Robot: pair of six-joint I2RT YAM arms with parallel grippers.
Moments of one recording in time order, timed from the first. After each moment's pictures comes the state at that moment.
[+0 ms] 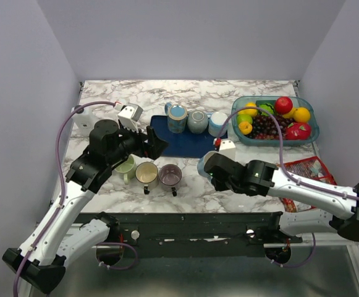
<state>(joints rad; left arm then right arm) -0.48 0.84 1.00 -0.45 0.27 -0.33 1.16 1.17 1.05 -0.91 0.48 0.82</state>
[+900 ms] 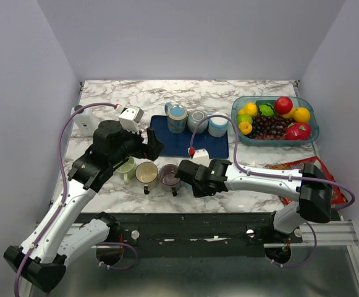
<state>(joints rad) -0.48 0.86 0.99 -0.51 0.16 -0.28 1.20 1.56 1.16 -0.89 0.37 0.94</state>
